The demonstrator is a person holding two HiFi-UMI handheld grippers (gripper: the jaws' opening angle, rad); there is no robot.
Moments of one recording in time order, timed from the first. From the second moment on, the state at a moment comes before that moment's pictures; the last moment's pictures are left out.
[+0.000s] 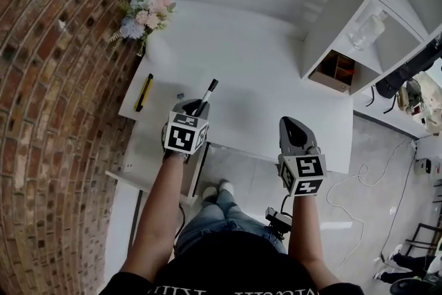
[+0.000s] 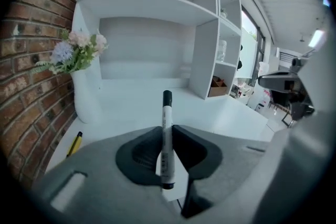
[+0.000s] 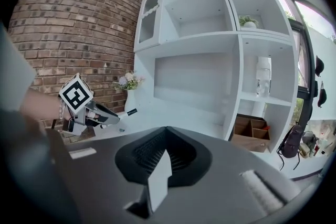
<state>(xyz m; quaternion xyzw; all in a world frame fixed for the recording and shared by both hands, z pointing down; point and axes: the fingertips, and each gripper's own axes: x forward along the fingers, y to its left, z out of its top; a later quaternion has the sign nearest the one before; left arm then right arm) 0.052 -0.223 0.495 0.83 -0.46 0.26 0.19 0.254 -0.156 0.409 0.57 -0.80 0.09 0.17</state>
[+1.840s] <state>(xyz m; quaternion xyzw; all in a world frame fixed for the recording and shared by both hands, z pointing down) -0.056 -0.046 0.664 0.74 -0.46 0.32 0.37 0.153 -0.100 0.502 0.51 -0.82 0.16 0.22</state>
